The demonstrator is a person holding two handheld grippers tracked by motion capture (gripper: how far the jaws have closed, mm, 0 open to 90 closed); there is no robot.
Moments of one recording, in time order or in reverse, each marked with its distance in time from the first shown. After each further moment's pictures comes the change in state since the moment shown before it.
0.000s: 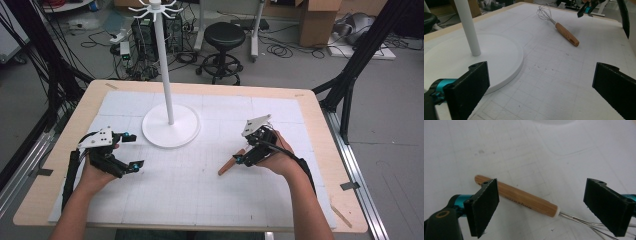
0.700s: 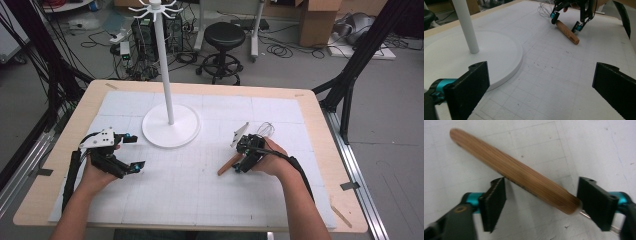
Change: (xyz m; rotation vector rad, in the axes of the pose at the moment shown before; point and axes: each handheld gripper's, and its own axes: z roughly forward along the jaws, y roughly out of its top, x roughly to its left) left arm -0.001 -0.002 0.004 0.020 -0.004 -0.006; right arm -0.001 -0.008 0.044 0.249 0.080 -0.085
